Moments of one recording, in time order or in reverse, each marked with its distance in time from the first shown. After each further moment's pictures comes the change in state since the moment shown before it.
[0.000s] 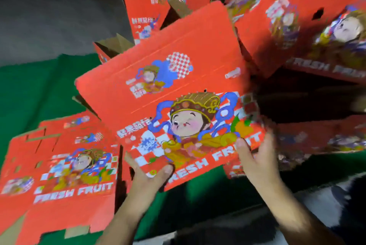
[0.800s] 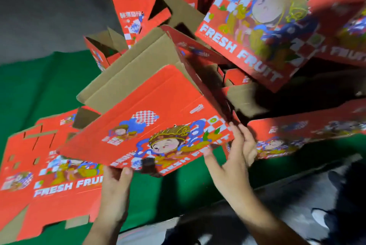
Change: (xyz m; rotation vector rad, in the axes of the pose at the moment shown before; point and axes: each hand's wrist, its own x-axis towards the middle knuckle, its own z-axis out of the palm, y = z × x) left_hand -0.021 -0.019 -0.037 -0.036 0.221 0.065; right_hand -0.065 -0.012 0.030 -0.268 0.037 0.057
